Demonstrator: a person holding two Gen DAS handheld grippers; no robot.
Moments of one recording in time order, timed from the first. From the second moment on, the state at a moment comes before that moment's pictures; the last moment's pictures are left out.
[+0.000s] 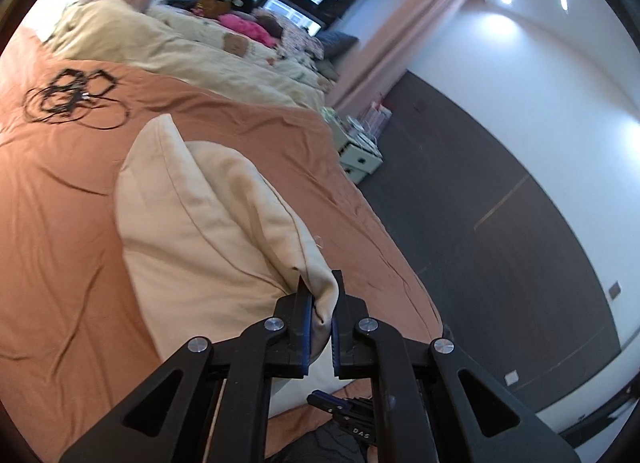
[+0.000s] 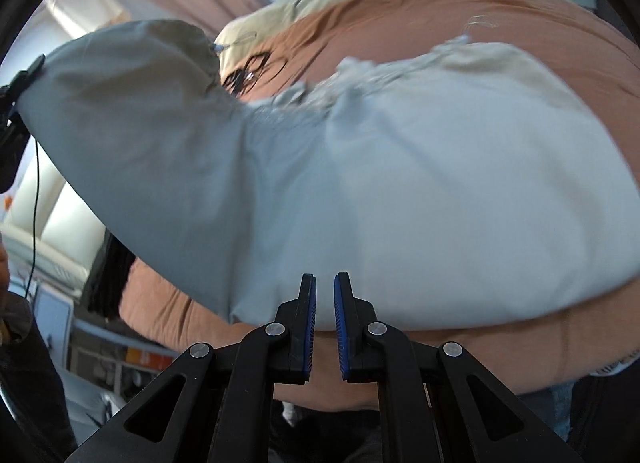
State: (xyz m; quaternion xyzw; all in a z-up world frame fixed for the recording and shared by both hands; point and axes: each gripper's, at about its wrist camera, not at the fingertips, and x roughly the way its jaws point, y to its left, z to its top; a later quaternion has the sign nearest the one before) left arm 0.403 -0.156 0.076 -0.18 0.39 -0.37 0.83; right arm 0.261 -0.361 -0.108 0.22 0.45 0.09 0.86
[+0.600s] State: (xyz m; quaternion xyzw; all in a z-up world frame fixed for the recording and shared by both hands) left arm 0.379 -0.348 -0.019 -0.01 0.53 -0.44 0.72; right arm 0.190 -0.502 -0.130 0.35 0.41 0.00 0.84
